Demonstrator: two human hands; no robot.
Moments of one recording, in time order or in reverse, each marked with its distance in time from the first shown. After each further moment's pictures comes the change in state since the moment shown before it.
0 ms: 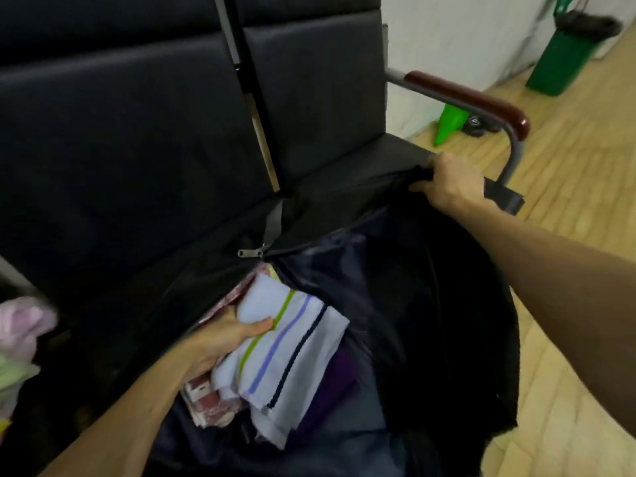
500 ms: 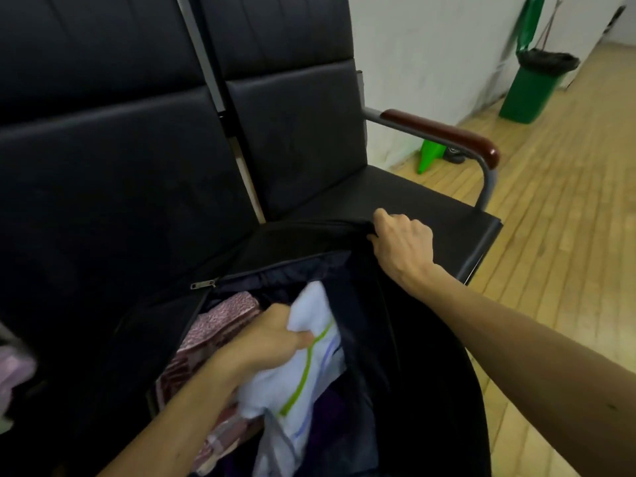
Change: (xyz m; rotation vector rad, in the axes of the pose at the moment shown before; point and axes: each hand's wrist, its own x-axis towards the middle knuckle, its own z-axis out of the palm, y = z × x) left_hand -0.016 0.088 0.073 0.663 0.019 0.279; right_hand -0.049 -0.020 0.027 -0.199 0.142 -0.250
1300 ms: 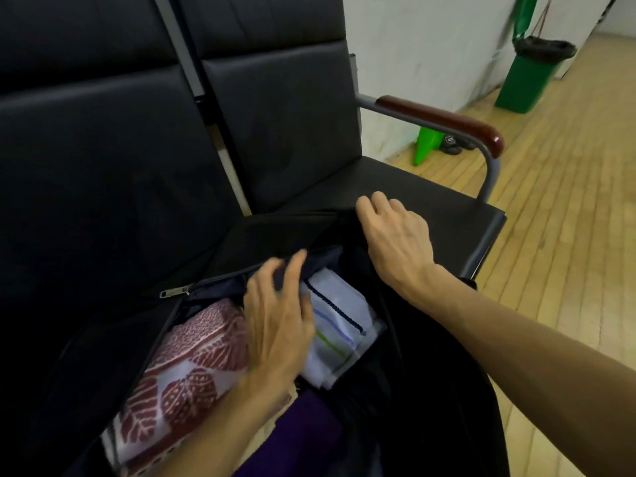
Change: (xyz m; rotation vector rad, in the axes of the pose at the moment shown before) left_hand 0.057 0.002 0.056 0.331 0.985 0.390; right_hand 0.005 0.000 0.015 -0.183 0.291 -0.199
